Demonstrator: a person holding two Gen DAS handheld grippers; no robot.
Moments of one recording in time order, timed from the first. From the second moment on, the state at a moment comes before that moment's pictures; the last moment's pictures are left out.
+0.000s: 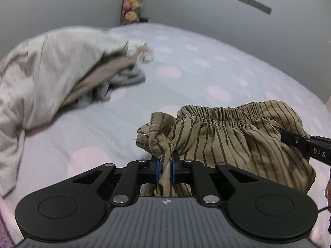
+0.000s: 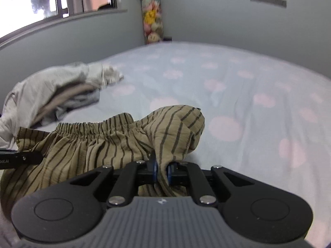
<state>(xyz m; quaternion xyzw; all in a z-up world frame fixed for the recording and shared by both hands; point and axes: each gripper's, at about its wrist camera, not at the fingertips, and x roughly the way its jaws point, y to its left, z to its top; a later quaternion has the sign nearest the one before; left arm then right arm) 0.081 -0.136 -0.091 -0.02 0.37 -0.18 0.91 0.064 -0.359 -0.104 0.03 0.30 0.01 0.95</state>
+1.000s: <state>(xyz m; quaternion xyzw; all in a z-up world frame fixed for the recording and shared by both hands) -0.114 -0.493 0.085 0.13 0.18 -0.65 0.72 -0.362 -0.490 0.060 0.13 0.16 -0.47 0.86</state>
